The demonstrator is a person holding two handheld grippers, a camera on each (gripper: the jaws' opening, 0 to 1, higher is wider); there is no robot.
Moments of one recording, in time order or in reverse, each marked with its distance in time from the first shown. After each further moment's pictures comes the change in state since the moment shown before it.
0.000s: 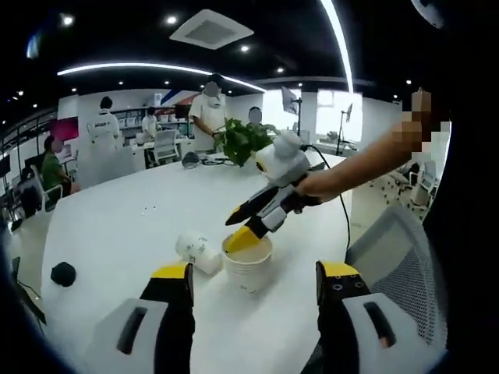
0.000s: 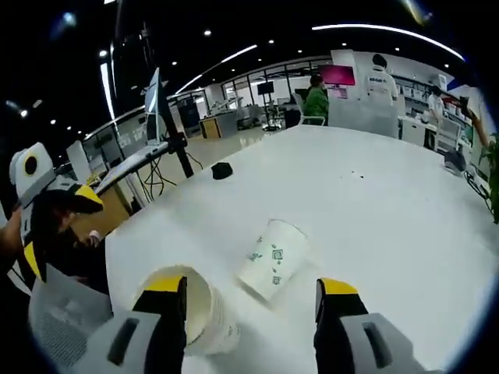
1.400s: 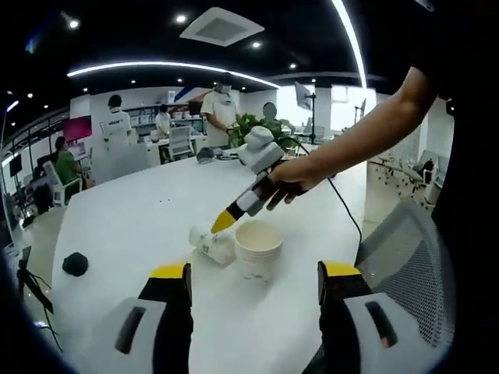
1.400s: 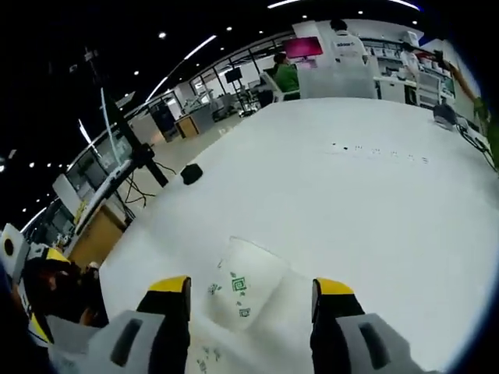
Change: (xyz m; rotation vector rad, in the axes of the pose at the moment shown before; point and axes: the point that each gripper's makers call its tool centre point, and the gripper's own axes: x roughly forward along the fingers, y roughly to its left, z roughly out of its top) left arm -0.009 0.012 -0.012 -0.002 0.017 0.100; right arm 0.044 -0.045 0.004 0.227 0.108 -0.034
